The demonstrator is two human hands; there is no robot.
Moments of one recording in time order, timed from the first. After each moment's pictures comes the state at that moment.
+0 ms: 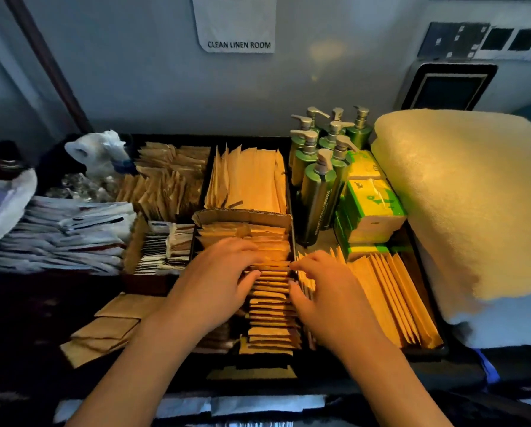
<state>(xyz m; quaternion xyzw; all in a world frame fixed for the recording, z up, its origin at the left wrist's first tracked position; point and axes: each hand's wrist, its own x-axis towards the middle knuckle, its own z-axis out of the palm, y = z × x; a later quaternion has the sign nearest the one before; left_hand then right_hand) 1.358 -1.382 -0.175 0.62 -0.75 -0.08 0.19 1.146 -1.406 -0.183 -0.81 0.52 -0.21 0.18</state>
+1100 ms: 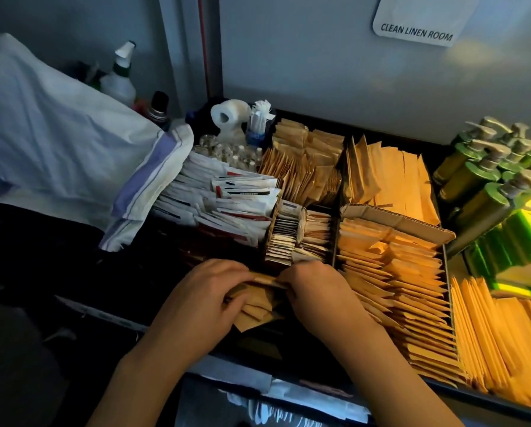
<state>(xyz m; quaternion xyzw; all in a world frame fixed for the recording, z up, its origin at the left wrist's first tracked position) 1.547 -1.237 -0.220 0.72 -0.62 -0.13 0.29 1.377 -1.369 -0.197 -0.94 0.34 0.03 0.10</state>
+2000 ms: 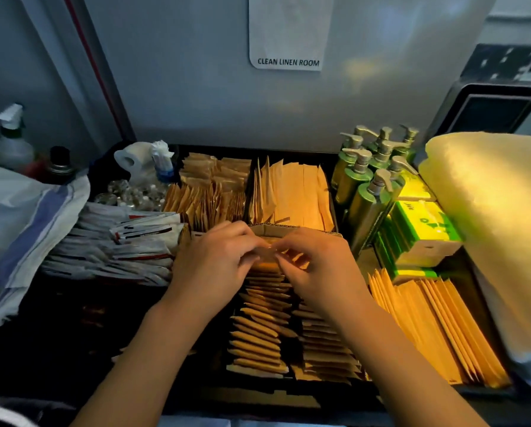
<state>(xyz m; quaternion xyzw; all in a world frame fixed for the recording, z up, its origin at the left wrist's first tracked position) 1.438 -1.382 -0.151 0.61 -0.73 0.00 0.30 1.245 -1.433 -0.140 -0.85 0.39 -0.28 0.20</state>
